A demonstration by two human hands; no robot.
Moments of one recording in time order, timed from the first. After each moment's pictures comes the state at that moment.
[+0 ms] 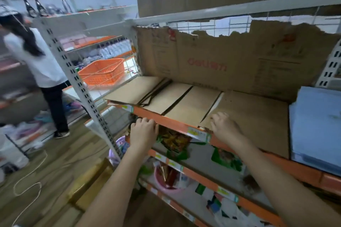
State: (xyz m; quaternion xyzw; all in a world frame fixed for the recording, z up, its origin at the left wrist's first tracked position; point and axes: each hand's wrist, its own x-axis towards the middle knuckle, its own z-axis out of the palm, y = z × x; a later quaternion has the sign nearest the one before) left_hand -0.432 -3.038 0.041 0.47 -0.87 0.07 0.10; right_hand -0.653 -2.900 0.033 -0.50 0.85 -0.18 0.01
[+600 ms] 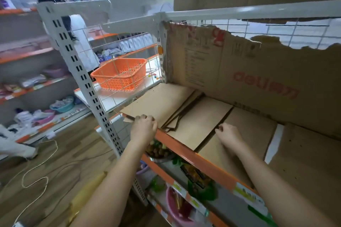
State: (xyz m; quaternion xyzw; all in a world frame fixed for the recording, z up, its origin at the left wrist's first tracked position) left_hand -0.438 -3.262 0.034 0.55 -0.83 -0.01 0.12; right_hand -0.676 -3.132 0.010 -0.40 0.86 -0.27 0.17
